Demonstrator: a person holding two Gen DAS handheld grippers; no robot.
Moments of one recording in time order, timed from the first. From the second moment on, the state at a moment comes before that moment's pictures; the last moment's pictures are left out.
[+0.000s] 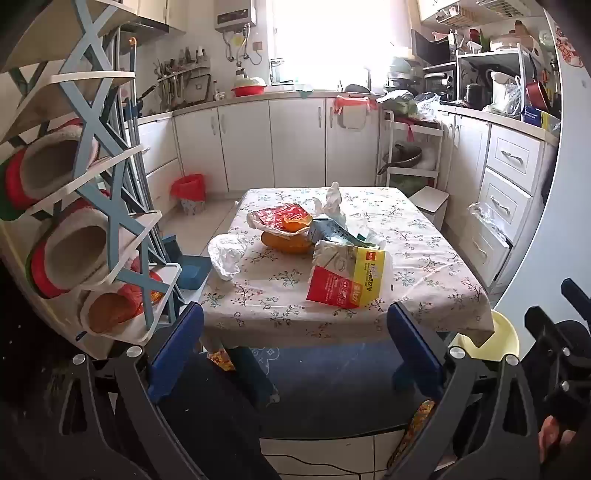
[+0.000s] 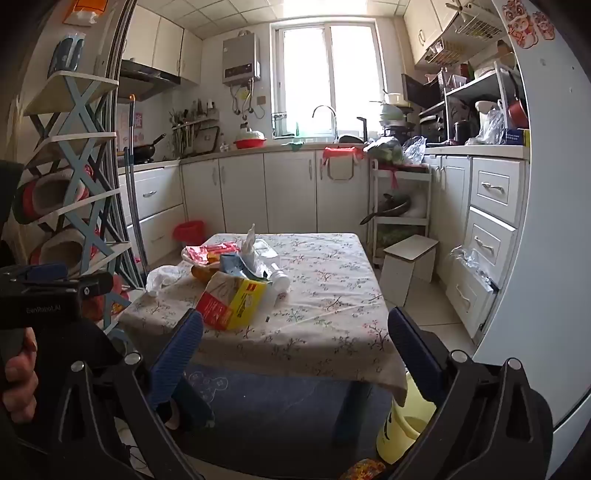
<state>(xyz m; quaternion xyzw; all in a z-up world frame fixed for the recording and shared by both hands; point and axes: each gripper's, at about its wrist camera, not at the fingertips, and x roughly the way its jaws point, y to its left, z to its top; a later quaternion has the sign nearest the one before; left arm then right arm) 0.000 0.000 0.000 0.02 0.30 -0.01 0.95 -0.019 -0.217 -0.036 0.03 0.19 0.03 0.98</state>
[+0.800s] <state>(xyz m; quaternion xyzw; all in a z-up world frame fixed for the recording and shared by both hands) -0.005 -0.014 0.000 0.03 0.30 -0.01 0.95 -0.020 -0.216 -0.034 0.03 0.20 0.04 0.98</state>
